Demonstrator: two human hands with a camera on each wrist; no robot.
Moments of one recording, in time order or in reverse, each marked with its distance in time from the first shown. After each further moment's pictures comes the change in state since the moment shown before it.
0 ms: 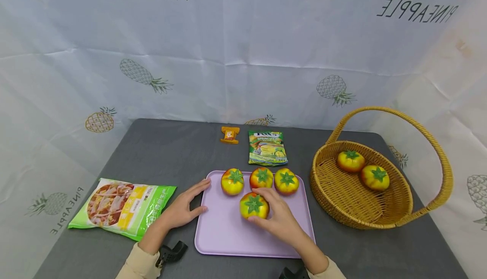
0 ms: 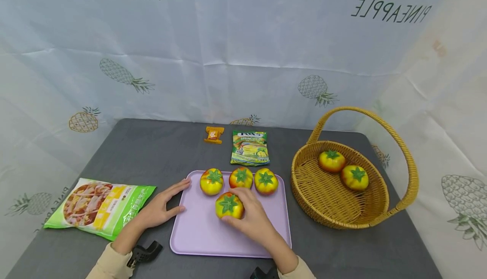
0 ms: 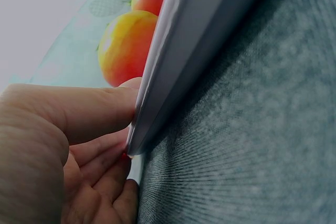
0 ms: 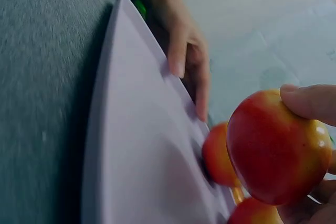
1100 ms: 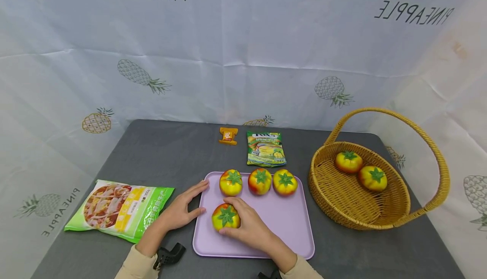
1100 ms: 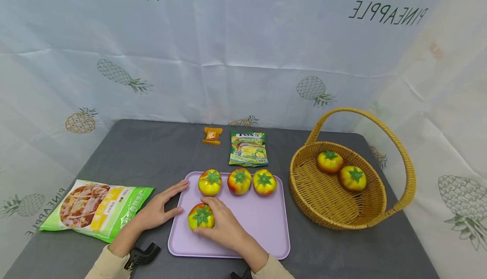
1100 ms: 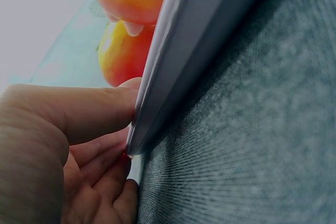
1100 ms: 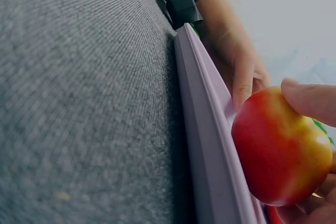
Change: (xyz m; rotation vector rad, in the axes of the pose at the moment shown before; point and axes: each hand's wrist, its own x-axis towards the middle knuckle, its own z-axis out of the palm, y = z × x) left_hand 0.000 -0.004 0.002 0.020 0.017 0.014; right_hand 0.014 -0.011 0.056 0.016 -0.247 -0.031
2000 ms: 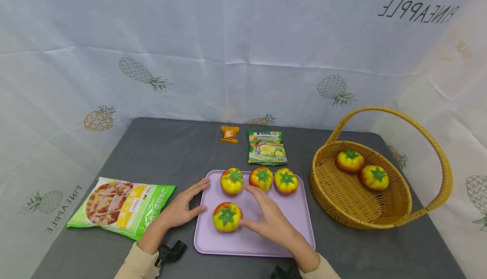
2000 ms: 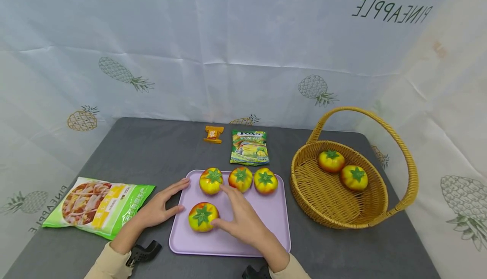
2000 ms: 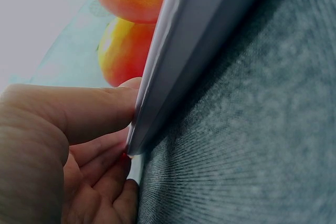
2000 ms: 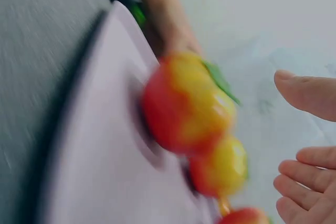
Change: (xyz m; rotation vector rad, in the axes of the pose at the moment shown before) left_hand 0.000 0.002 -0.002 -0.023 -0.012 0.009; right_hand -0.021 -0.006 -0.045 -0.065 0.138 -0.004
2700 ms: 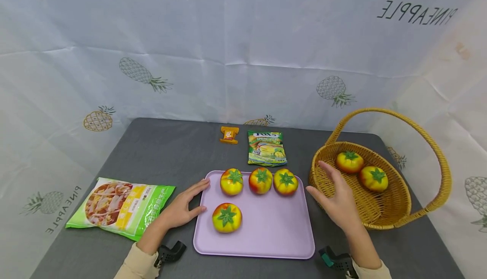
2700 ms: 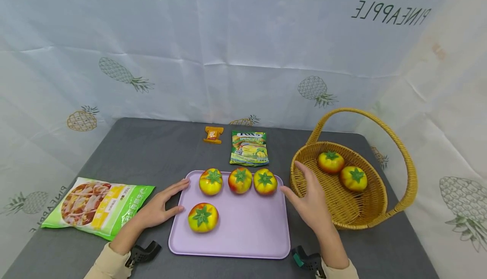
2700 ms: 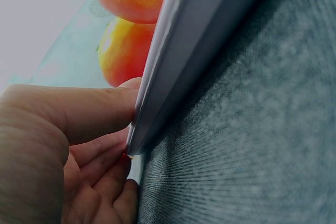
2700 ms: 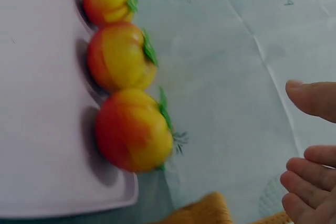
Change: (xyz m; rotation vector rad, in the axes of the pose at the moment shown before) left_hand 0.001 0.001 0.000 0.006 -0.001 -0.013; right_hand -0.034 0.051 -0.117 -0.186 0.473 0.054
